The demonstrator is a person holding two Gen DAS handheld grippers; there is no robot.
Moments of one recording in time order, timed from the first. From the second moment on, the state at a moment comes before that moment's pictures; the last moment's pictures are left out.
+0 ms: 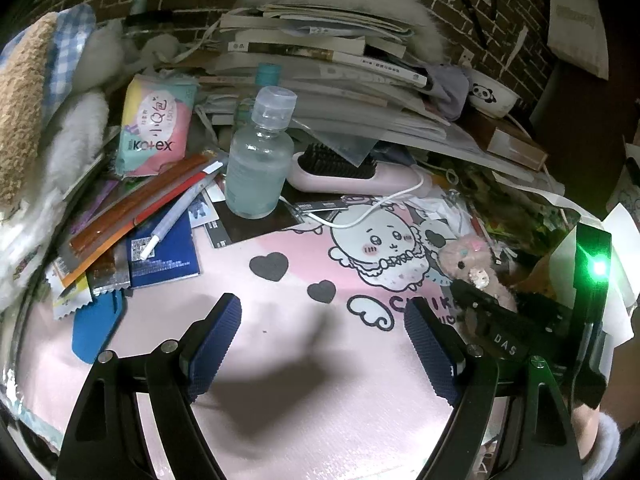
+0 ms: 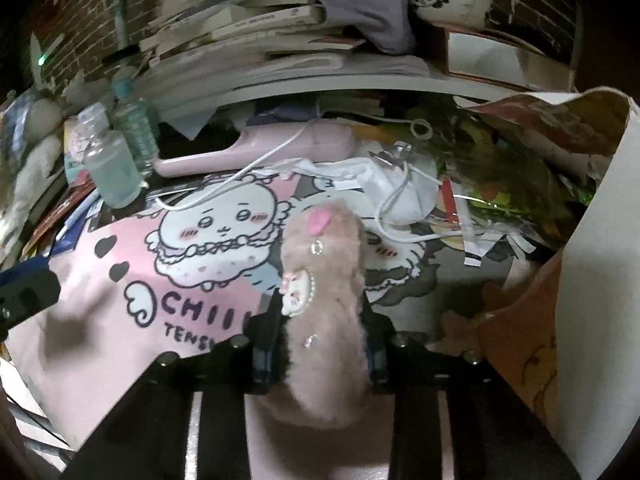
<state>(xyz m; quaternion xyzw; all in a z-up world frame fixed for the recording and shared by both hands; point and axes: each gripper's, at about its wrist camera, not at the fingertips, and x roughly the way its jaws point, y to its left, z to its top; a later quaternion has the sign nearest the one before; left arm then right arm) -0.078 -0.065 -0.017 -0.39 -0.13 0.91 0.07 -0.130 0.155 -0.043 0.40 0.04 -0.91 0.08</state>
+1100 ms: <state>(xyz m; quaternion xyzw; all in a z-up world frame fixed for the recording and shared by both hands) -0.042 -0.060 0.005 -0.37 -0.13 0.92 0.07 -0.039 0.123 0.054 0.26 0.13 -0.95 0.12</state>
